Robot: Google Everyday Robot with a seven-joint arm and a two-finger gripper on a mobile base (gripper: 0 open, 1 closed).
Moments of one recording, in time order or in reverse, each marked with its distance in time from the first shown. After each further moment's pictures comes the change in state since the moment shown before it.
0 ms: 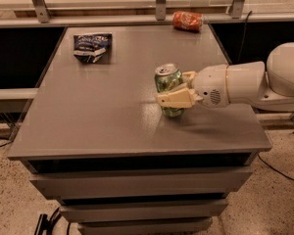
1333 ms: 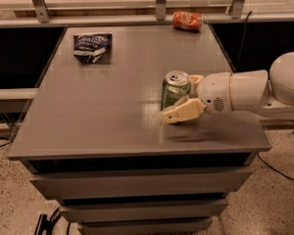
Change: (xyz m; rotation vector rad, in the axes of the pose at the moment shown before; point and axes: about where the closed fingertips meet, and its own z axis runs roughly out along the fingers) arm 0.018 0.000 -0.005 0.017 0.005 -0.005
